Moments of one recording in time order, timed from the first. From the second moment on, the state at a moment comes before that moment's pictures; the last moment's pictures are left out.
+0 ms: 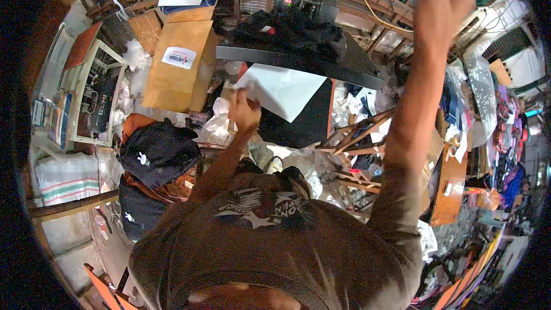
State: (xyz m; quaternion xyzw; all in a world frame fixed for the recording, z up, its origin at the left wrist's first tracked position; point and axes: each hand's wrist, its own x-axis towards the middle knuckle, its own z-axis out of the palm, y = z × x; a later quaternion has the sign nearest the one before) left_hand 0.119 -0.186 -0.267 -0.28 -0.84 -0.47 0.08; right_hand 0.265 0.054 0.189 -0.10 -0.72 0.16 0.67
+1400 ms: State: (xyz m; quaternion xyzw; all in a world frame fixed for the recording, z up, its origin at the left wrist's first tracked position) left_hand 0.124 -0.465 -0.583 -0.12 -0.92 -0.30 -0.20; right_hand 0.271 -0.096 -0.161 -0.21 -0.97 0.11 -0.02
